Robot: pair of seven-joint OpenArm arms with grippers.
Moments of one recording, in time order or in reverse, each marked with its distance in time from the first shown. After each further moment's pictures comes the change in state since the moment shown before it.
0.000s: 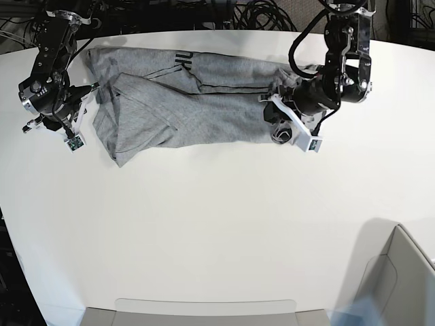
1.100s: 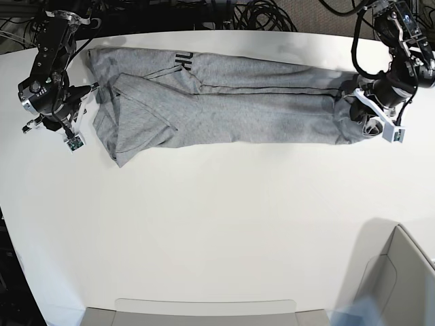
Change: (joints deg) left arm 4.5 -1.7 -37.3 -0.6 -0.8 -24.2 7.8; right arm 0.0 0.2 0.0 0.0 0.4 0.0 0.0
